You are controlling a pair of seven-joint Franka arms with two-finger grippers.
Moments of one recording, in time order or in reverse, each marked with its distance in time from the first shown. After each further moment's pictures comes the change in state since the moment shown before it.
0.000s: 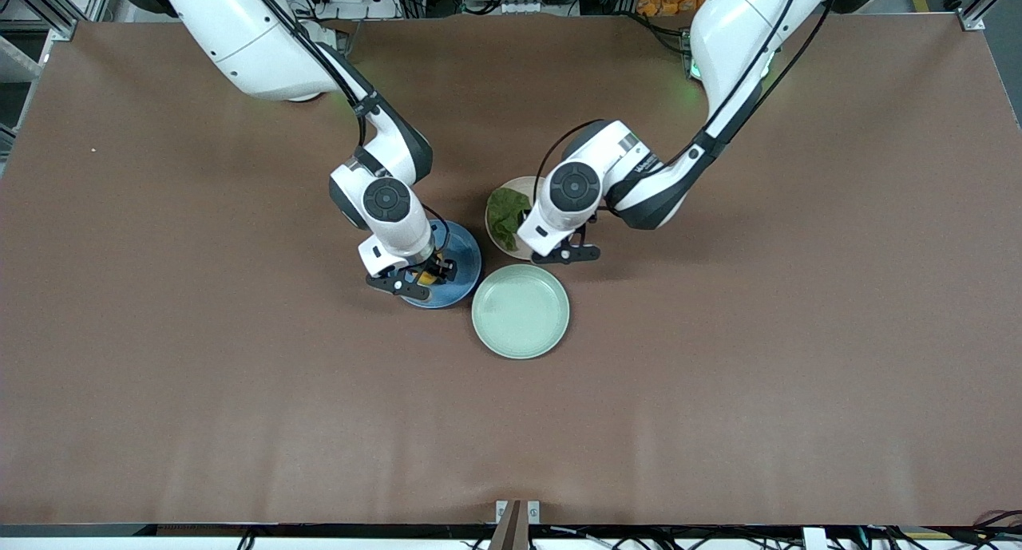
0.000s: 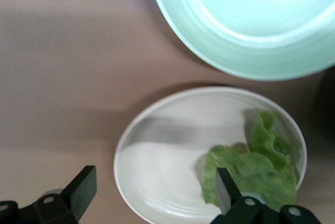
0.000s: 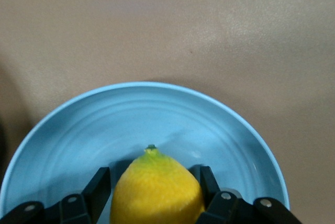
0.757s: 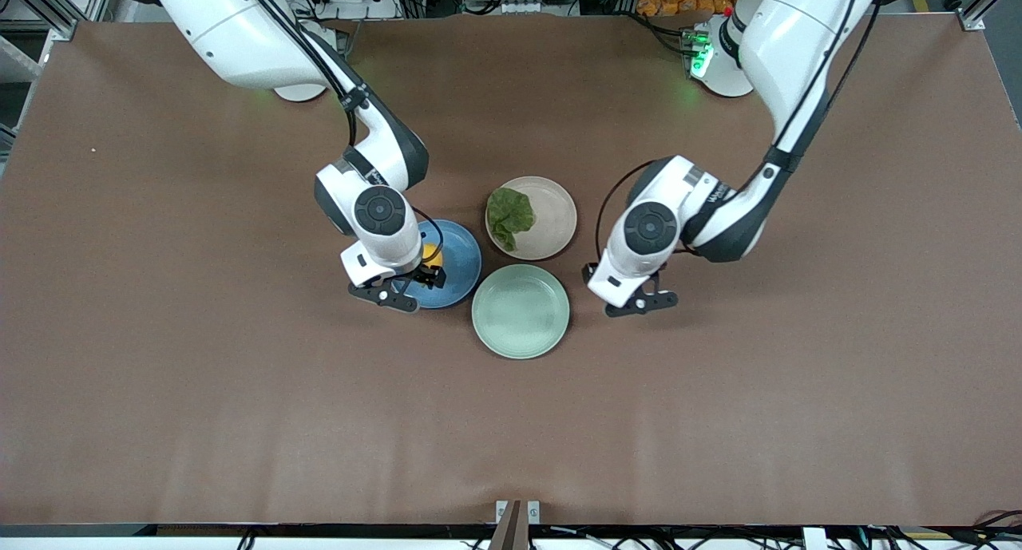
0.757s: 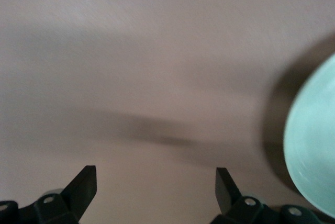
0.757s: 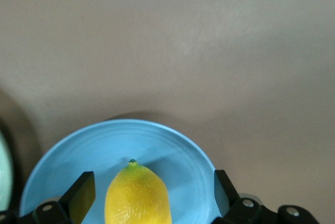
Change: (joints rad) left arm 0.111 -0.030 0.121 0.032 0.124 0.003 0.080; right arm -0.031 -0.060 0.005 0.153 0.029 -0.303 -0.095
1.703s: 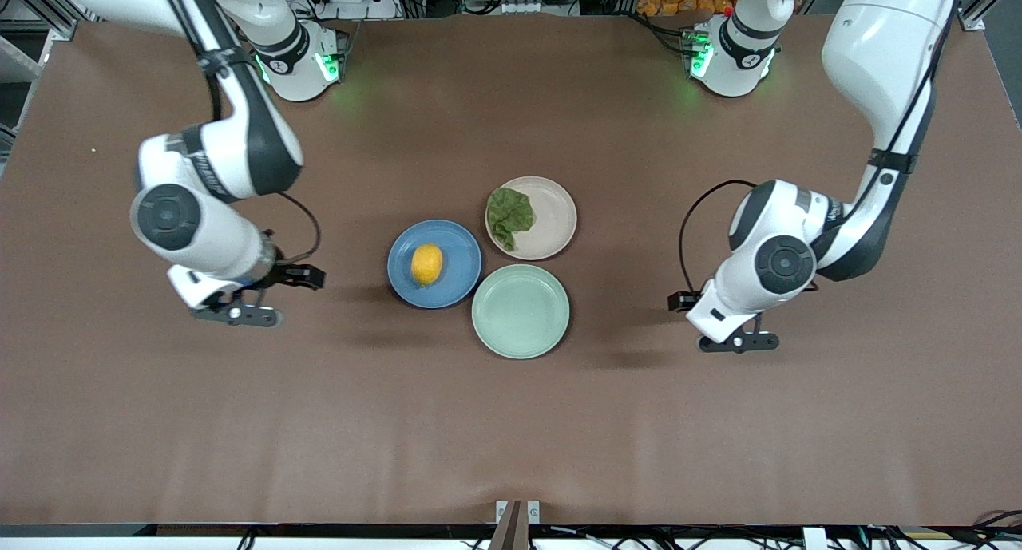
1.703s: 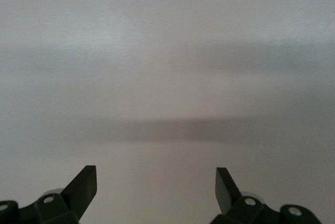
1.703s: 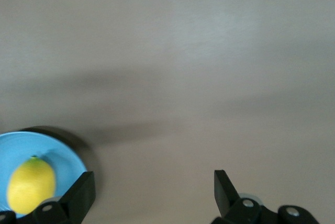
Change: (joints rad) left arm 0.200 -0.069 0.040 -0.023 -0.003 -0.030 0.410; right arm -0.127 -0.244 -0.219 0.022 0.175 -0.265 -0.617
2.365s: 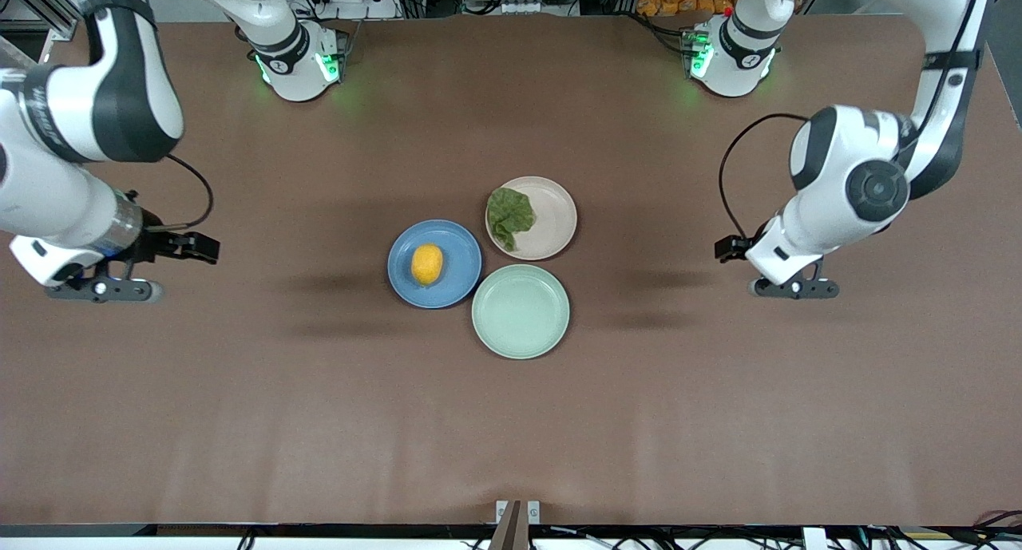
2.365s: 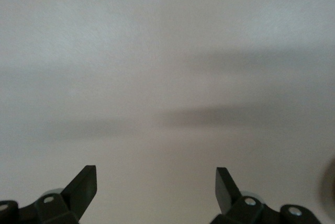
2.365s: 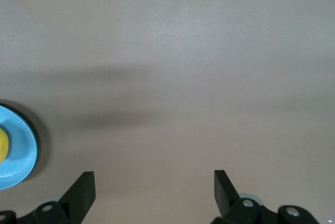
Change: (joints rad) left arm -0.091 -0.376 0.189 -0.289 -0.223 0.005 0.231; right arm -0.041 -0.141 -0.132 0.043 0.005 -0.176 -0.248
